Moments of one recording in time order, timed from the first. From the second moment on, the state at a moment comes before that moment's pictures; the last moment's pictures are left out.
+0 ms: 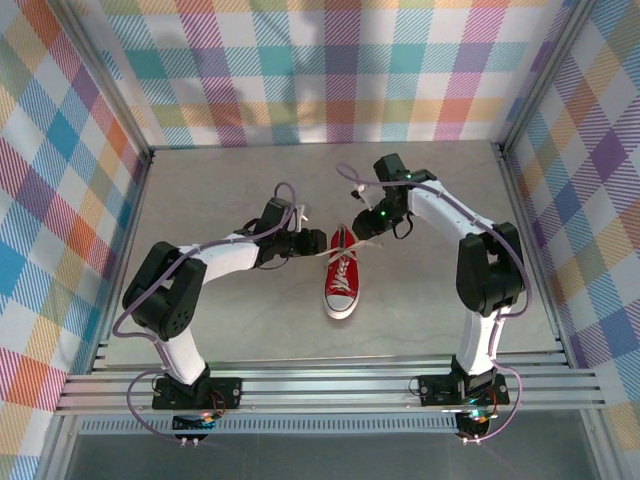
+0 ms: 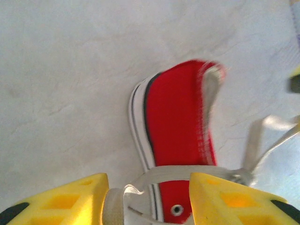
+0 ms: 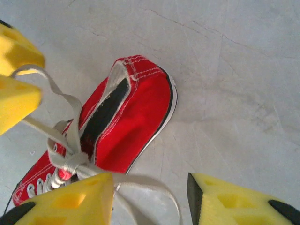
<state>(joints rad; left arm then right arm) -0.51 1.75 1.00 -0.01 0.35 -0.55 0.40 1.91 1.55 -0.90 -0.33 -0.19</state>
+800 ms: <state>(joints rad) -0.54 1.67 1.20 -0.30 0.30 -0.29 0.42 1.58 1.03 -0.66 -0.50 0.10</state>
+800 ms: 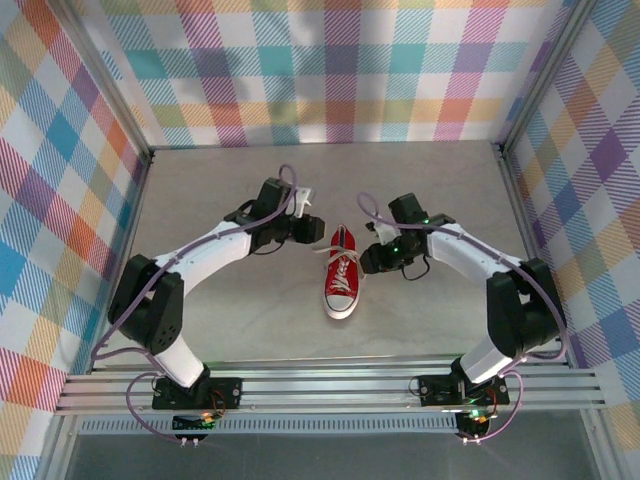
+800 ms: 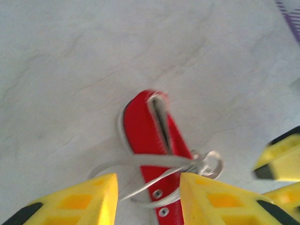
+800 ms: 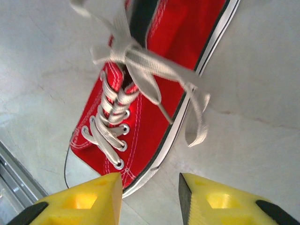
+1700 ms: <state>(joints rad) -0.60 1.90 1.34 -0.37 0.45 -0.27 0.44 1.78 1.11 -0.52 -0.54 0.09</state>
